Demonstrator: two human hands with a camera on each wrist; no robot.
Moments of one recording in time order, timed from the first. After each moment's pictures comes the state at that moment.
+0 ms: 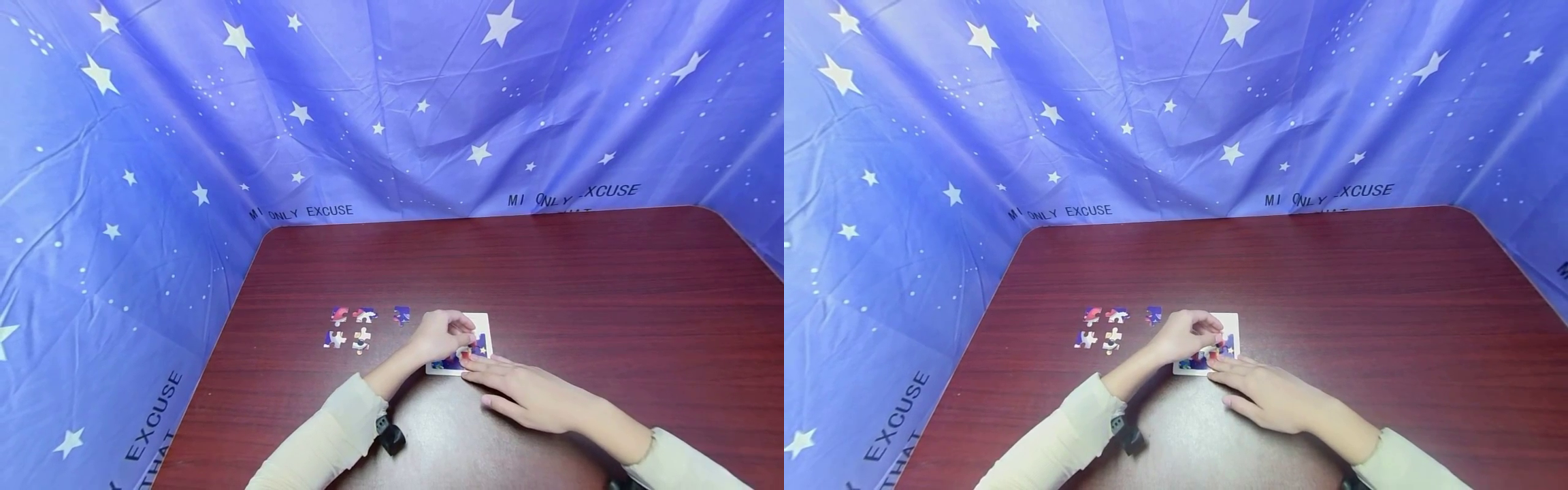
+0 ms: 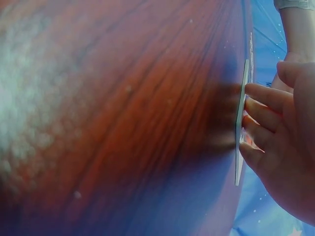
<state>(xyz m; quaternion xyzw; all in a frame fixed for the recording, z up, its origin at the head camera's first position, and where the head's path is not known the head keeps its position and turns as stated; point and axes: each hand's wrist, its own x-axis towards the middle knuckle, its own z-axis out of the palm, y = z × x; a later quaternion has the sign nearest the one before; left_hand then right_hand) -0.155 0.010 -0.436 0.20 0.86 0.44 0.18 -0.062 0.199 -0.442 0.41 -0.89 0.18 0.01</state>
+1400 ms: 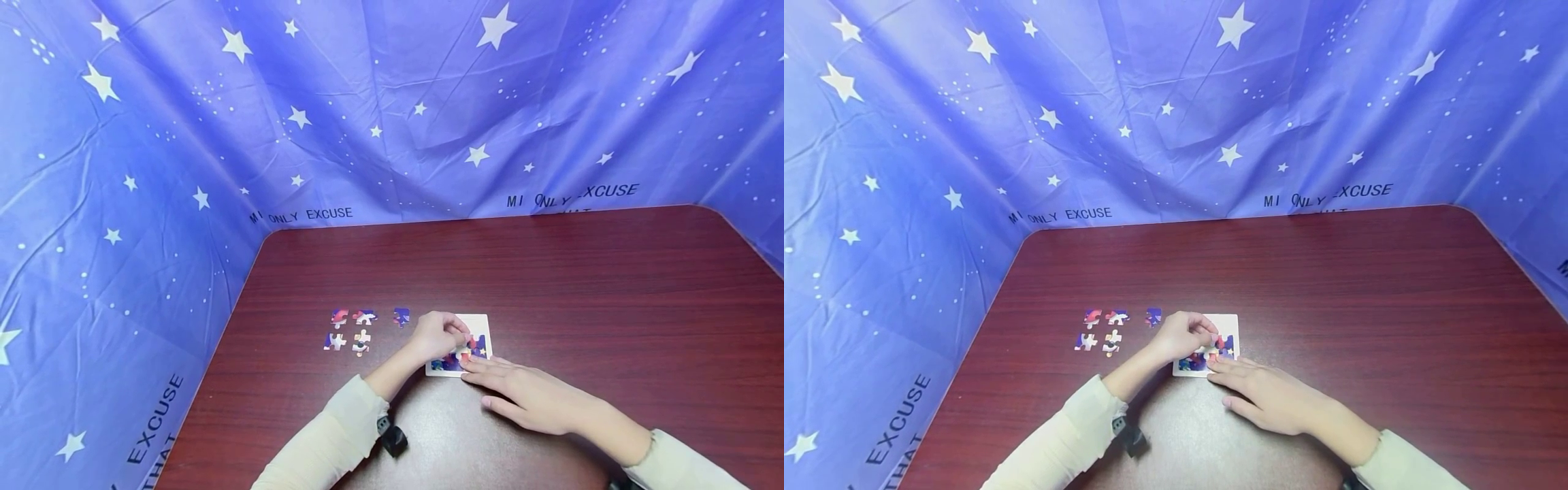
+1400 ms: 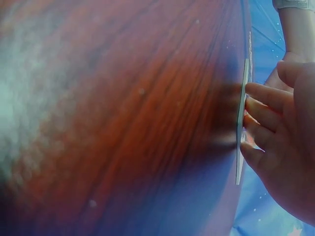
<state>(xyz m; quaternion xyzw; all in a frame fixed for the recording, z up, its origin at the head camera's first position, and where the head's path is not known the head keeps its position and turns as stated) -0.154 0.012 -0.437 0.14 0.87 0.44 0.18 -0.061 0.201 -0.444 0.41 -0.89 0.19 0.02</state>
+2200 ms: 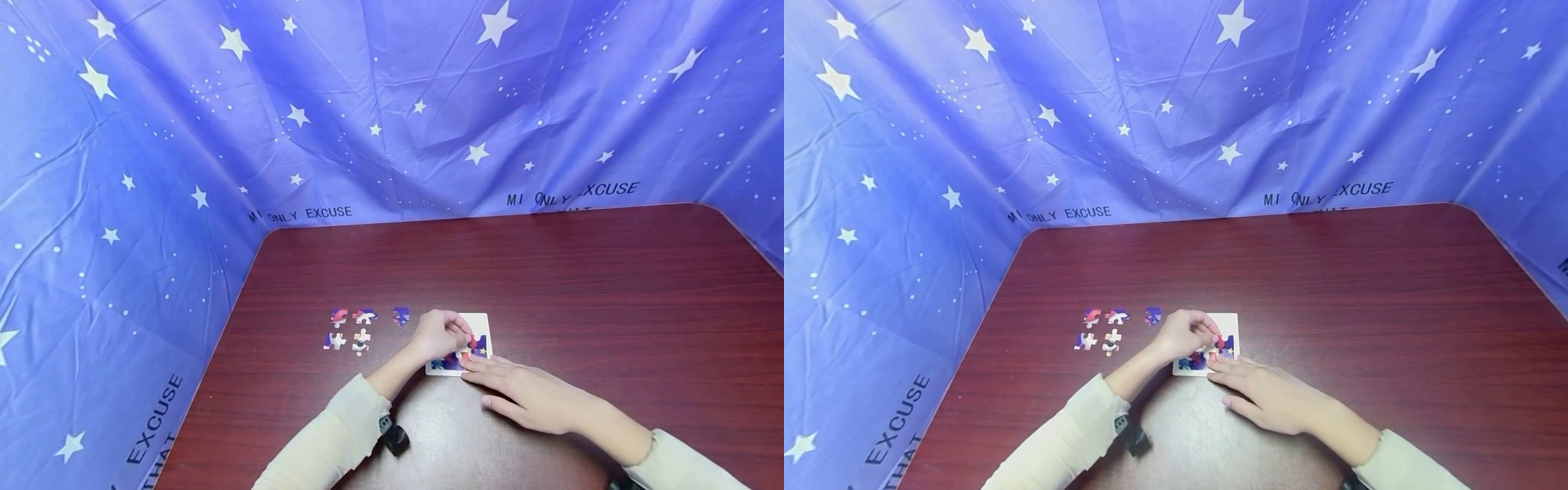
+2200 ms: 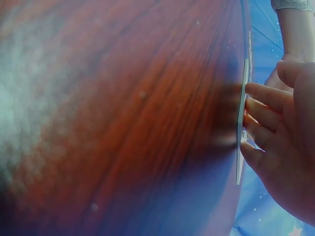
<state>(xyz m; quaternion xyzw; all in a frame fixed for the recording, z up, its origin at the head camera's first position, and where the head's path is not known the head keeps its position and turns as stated) -0.155 0.014 -0.440 0.14 0.86 0.45 0.19 -0.062 0.202 -0.445 0.41 -0.89 0.19 0.02</state>
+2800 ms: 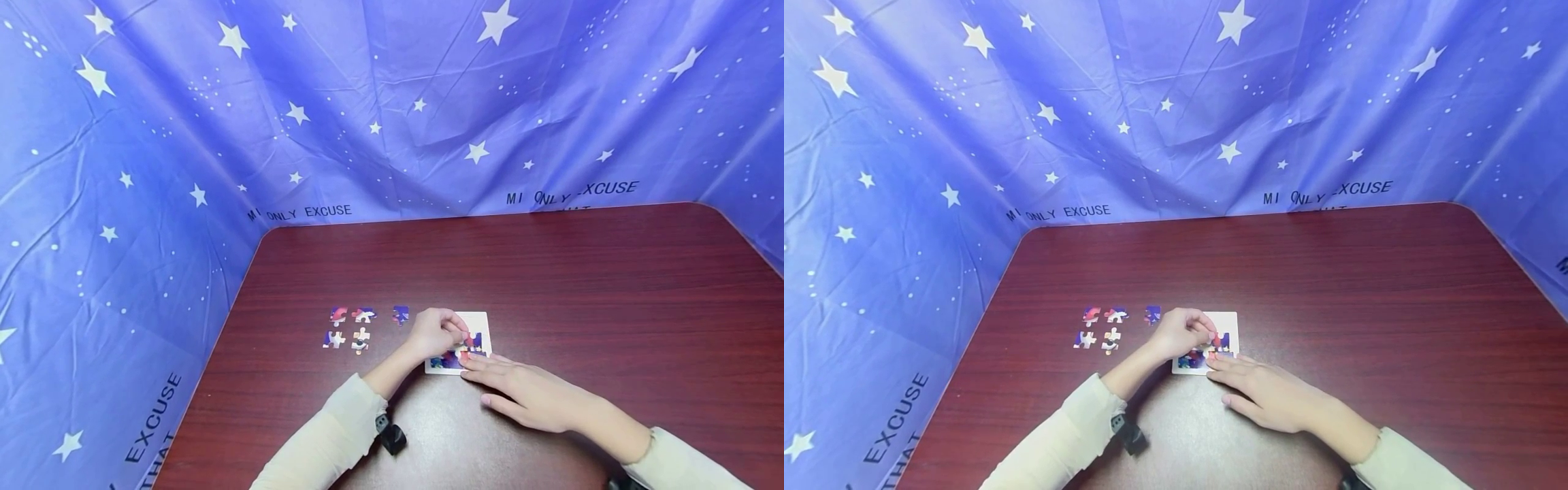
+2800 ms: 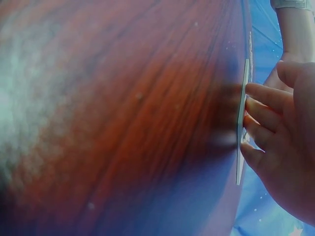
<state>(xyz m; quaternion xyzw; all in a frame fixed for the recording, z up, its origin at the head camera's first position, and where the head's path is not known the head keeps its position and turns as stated) -0.157 0.009 -0.441 0.13 0.85 0.47 0.19 -0.062 0.201 -0.443 0.41 -0.89 0.19 0.01</state>
